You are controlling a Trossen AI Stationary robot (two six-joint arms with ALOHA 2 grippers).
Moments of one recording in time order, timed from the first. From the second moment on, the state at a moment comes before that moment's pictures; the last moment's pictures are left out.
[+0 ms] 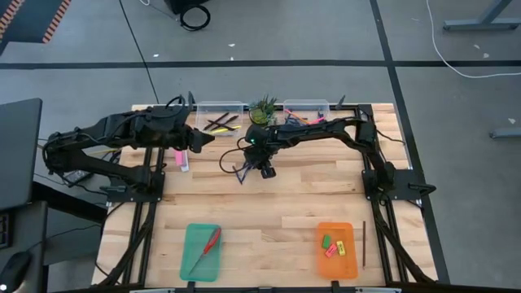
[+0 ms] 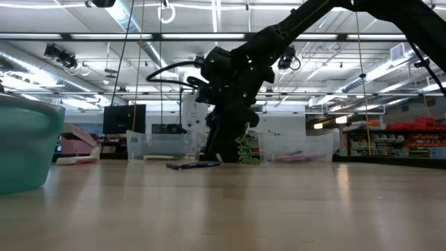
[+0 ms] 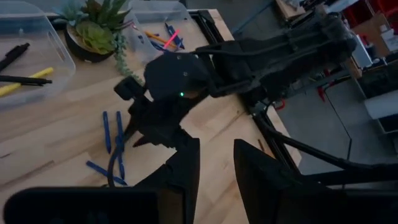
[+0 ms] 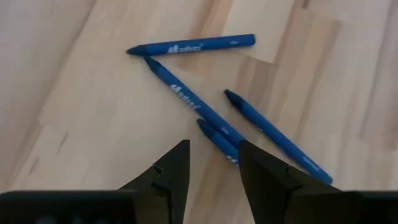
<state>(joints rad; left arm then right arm) 0.06 1.02 1.31 -0.82 -0.23 -0.98 -0.25 2.13 1.53 -0.46 -0.25 -0.52</state>
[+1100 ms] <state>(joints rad) 0.04 1.02 1.31 -0.83 -0.18 -0.96 -0.29 2.18 1.53 -0.51 -0.26 -0.47</state>
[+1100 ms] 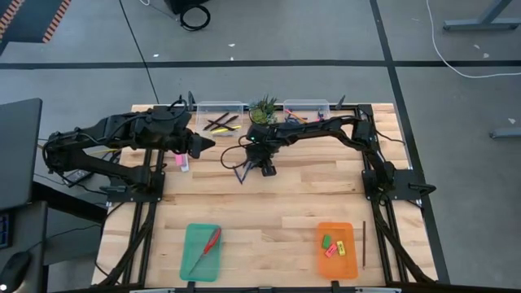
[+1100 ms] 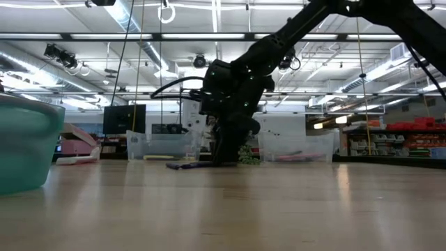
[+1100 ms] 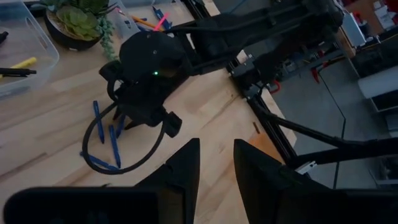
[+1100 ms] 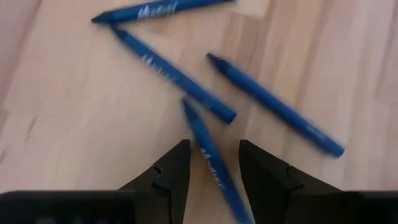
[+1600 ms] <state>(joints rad) 0.01 1.02 1.31 -0.83 -0.18 -0.96 -0.27 2.16 1.53 -0.85 -0.16 -0.31</state>
